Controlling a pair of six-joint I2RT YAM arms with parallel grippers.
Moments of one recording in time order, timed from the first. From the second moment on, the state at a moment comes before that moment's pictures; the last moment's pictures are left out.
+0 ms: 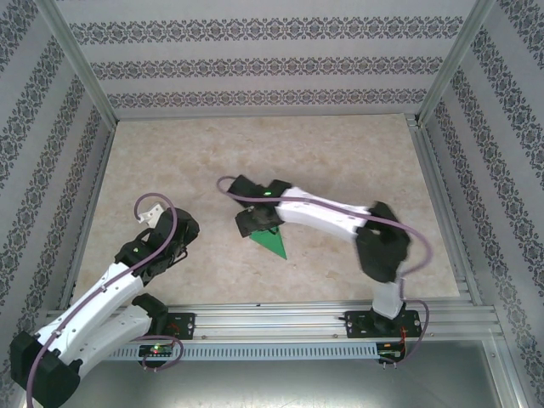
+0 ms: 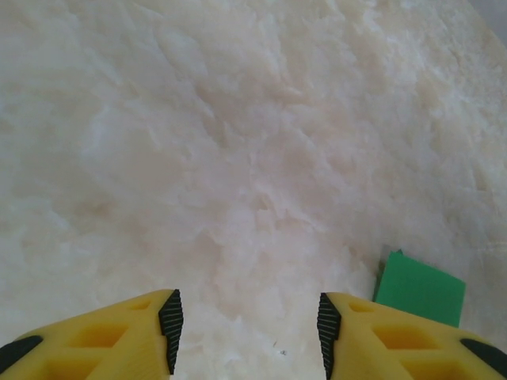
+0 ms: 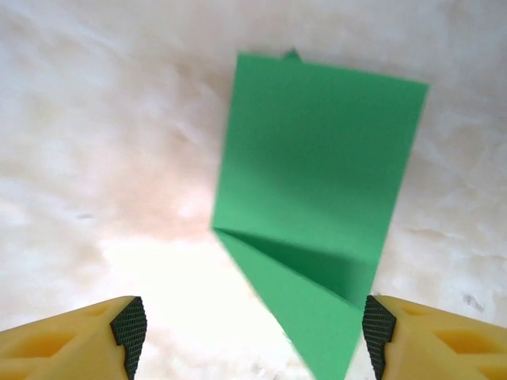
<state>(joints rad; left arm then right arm) -0.49 0.81 0.59 -0.65 -0.36 -1.10 0.92 1.79 1.45 -0.82 0.10 0.55</state>
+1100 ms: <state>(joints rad) -0.46 1.50 0.85 -0.38 0.24 -0.97 0.52 1.75 0.88 0.07 -0.62 0.82</state>
